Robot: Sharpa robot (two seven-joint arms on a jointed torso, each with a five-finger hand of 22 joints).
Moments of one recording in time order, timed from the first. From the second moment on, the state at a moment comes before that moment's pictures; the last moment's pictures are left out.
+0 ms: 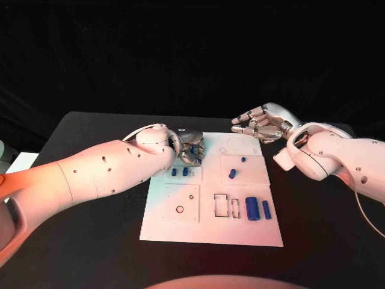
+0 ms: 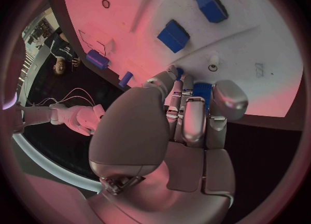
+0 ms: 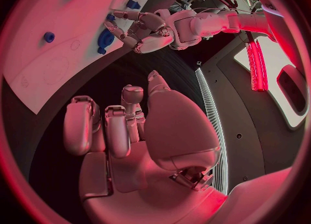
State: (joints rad) left arm 1.20 -0.43 -0.03 1.17 -1.55 -0.01 -0.13; left_hand 1.46 -0.16 0.37 0.12 0.06 1.05 0.13 0.13 0.17 1.15 0.07 0.17 0.08 1.47 -0.01 1.30 1.16 0.11 1.46 0.08 1.04 1.13; right arm 1.17 -0.89 0.04 1.49 -0.82 -0.33 0.15; right_hand 1.34 -0.04 -0.06 0.26 0.23 0.99 0.14 0.08 0.07 1.30 0.05 0.86 1.07 1.47 -0.02 1.48 1.31 0.07 1.40 0.09 1.37 1.20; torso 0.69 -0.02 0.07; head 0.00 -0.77
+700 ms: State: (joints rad) left arm 1.20 -0.40 -0.03 1.13 -1.55 0.00 -0.13; left_hand 1.48 -0.14 0.47 0.07 0.06 1.09 0.12 0.11 0.15 1.21 0.06 0.12 0.07 1.47 -0.02 1.30 1.13 0.11 1.46 0.07 1.06 1.16; right arm 1.17 -0.89 0.04 1.49 -0.82 -0.33 0.15; right_hand 1.34 -0.04 -0.06 0.26 0.23 0.99 0.14 0.08 0.07 1.30 0.05 0.86 1.07 1.47 -0.02 1.48 1.31 0.07 1.40 0.09 1.37 1.20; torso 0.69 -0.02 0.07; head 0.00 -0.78
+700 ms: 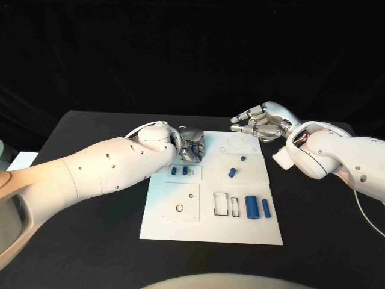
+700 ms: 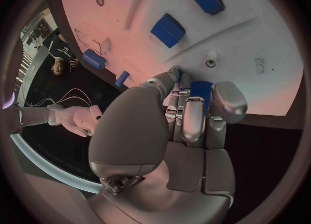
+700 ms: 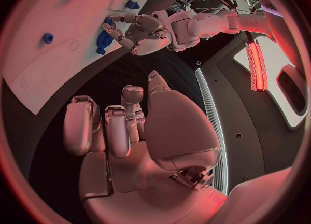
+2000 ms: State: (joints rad) left arm 1.18 -0.53 -0.01 1.28 -1.49 -0.10 -0.12; left_hand 1.45 -0.15 0.53 0.04 0.06 1.12 0.13 0.09 0.14 1.24 0.07 0.07 0.07 1.47 -0.02 1.30 1.10 0.11 1.46 0.07 1.06 1.16; right arm 1.17 -0.90 0.04 1.50 -0.83 -0.33 0.15; right_hand 1.34 -0.04 -0.06 0.26 0.23 0.99 0.14 0.08 0.07 1.30 0.05 0.87 1.08 1.47 -0.02 1.48 1.31 0.07 1.40 0.09 1.37 1.20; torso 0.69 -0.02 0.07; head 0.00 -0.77
